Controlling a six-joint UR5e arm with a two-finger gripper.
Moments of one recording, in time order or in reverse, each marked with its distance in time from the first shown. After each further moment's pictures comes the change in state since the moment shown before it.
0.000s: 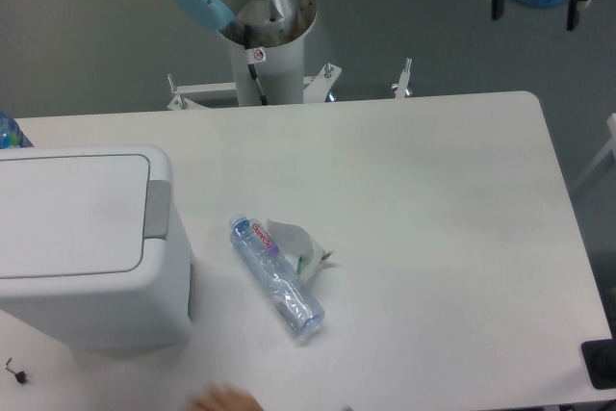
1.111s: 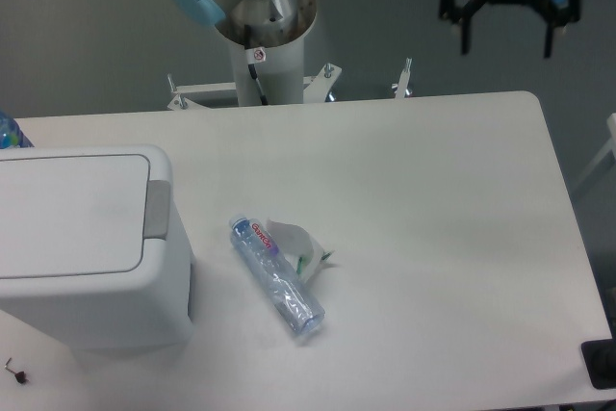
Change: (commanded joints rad) arm -0.234 -0.048 0.008 0.124 -0.014 -0.693
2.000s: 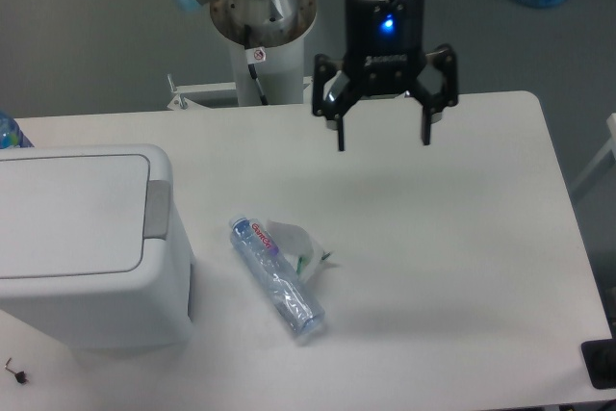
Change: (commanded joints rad) arm -0.276 -0.058 0.006 0.085 0.000 -0.550
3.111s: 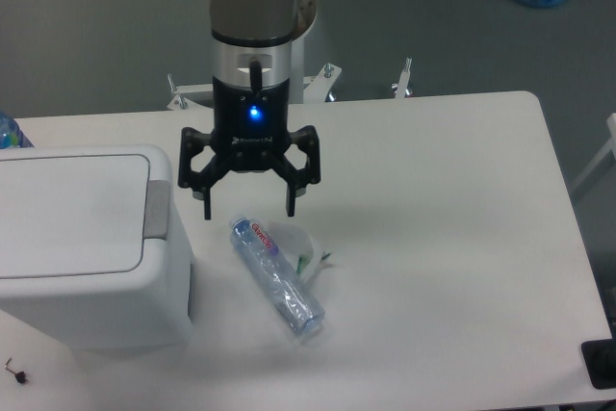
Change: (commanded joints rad) arm -0.212 -0.091 -0.015 0.087 0.000 -0.267
